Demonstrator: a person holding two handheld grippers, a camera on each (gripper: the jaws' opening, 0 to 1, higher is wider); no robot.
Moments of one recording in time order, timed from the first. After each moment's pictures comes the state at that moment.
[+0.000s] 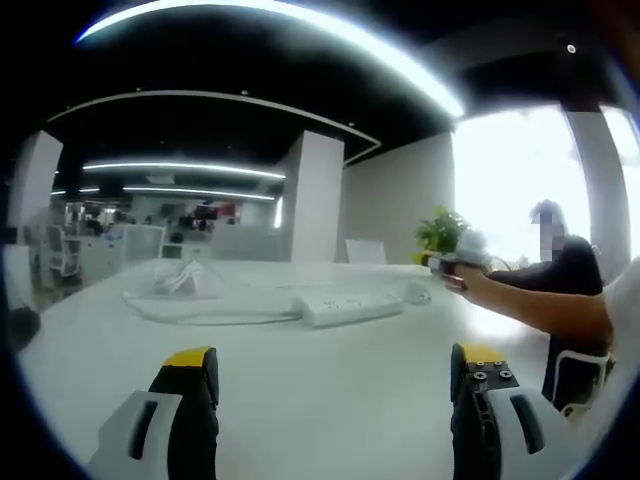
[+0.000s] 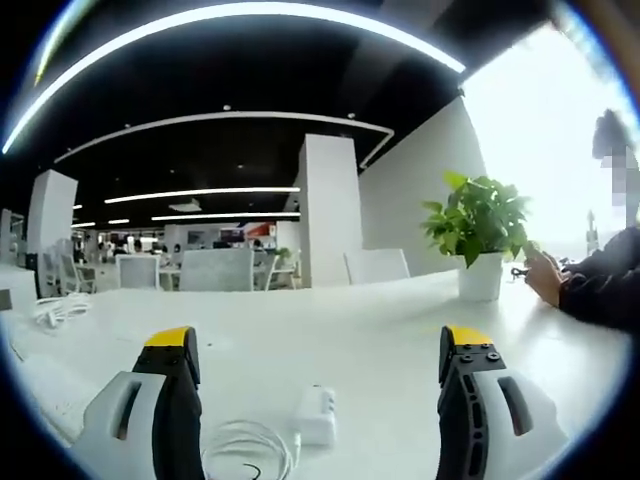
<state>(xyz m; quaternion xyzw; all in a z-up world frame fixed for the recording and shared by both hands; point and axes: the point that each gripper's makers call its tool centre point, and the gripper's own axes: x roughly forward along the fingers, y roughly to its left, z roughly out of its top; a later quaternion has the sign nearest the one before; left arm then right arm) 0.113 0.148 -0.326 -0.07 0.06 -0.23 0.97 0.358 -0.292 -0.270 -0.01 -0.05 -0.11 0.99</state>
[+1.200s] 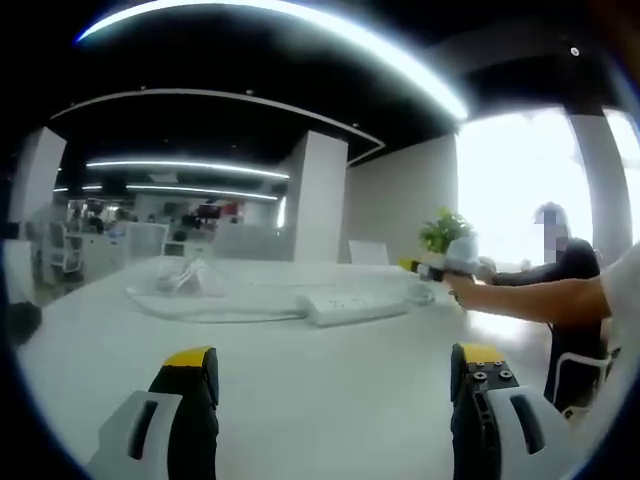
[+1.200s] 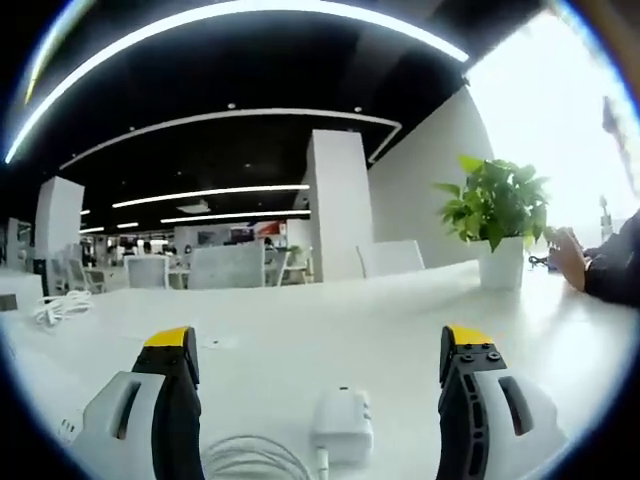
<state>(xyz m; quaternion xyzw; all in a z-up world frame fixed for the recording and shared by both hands) 0.114 0.153 -0.325 -0.07 0.06 -0.23 0.97 0.394 -0.279 -0.293 0.00 -0.04 -0.08 1.00</state>
